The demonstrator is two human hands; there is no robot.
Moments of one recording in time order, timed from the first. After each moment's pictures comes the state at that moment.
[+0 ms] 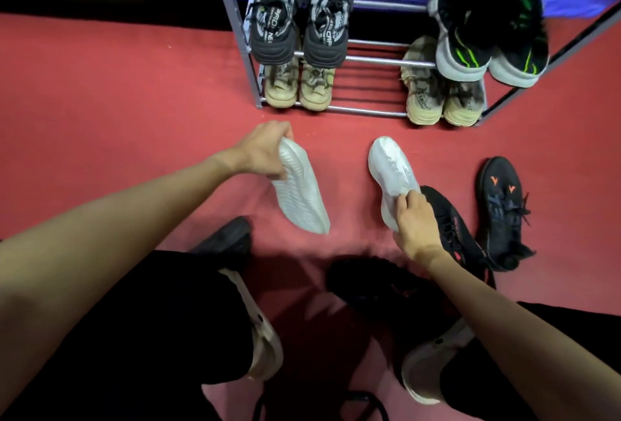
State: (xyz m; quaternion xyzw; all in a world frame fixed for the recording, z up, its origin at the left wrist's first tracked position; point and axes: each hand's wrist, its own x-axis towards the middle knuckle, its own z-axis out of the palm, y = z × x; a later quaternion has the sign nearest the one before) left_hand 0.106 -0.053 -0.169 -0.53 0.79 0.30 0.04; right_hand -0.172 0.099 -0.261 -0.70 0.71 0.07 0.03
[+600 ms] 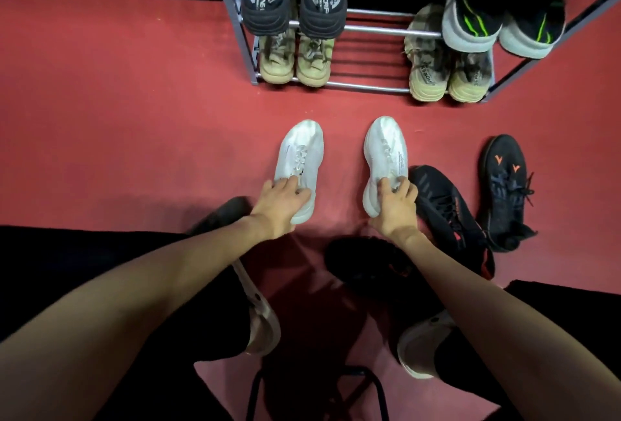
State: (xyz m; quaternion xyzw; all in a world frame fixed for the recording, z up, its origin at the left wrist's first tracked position) left_hand 0.087 0.058 -0.250 -0.45 0.85 0.16 0.22; right_hand -0.145 0.099 -0.286 -0.58 0.78 0.06 0.24
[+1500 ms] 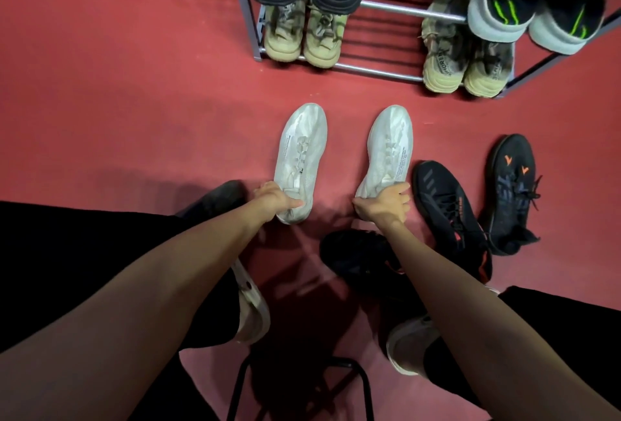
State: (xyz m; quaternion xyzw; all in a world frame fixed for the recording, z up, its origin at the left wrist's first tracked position) left_hand 0.084 0.049 -0.311 -0.77 0.39 0.49 0.11; right_hand -0.118 0.081 -0.305 -0.27 0.90 -0.01 0.34
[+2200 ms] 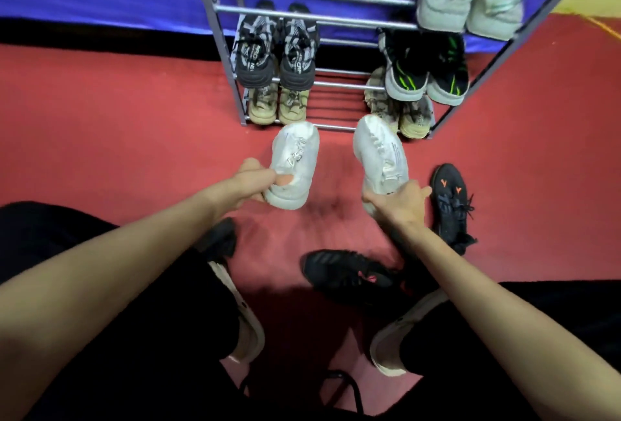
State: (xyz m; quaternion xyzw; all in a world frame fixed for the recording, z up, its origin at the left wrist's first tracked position) left_hand 0.082 0.028 -0.120 -0.66 0.45 0.59 -0.10; right_hand -0.162 0.110 -0.129 -0.32 0.88 -0.21 0.28
